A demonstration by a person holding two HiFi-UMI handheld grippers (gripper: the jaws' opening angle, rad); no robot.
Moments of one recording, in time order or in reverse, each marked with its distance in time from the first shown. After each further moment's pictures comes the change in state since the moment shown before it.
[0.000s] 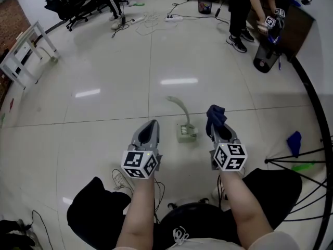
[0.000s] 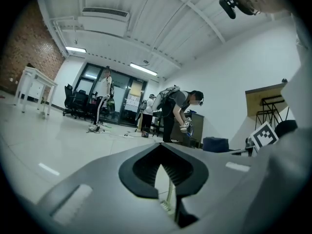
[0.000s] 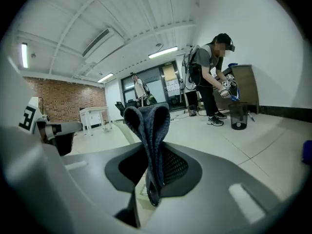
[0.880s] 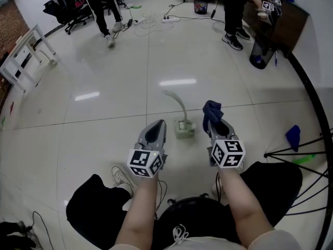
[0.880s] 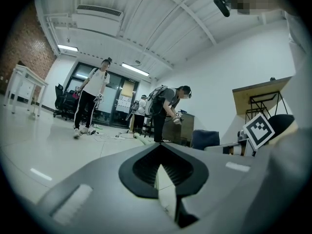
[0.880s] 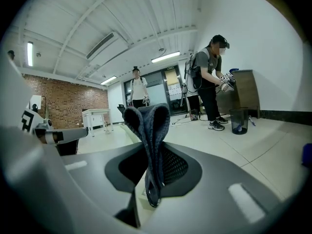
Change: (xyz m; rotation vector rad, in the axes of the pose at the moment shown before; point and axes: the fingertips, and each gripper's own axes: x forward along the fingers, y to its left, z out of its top) left arm -0.008 -0.043 -0.015 0.040 -0.013 -0.088; right arm -0.020 0.013 0.007 -0.025 -0.052 0.023
